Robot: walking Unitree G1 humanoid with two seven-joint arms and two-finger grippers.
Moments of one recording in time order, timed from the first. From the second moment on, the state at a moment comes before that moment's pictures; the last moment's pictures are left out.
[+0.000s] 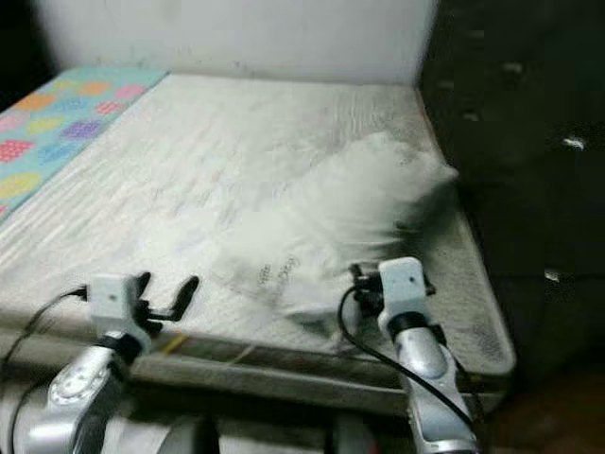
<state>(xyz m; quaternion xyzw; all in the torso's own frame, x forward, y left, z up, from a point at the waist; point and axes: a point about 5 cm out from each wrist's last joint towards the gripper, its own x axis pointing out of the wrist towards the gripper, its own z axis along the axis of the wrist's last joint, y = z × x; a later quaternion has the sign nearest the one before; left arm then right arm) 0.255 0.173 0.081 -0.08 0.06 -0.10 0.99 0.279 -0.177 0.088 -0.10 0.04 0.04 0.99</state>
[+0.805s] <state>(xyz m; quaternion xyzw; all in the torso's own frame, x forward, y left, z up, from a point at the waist) 0.256 0.166 0.081 -0.09 0.06 -0.10 0.99 0.276 -0.185 0.083 -0.11 0.06 0.03 0.99</state>
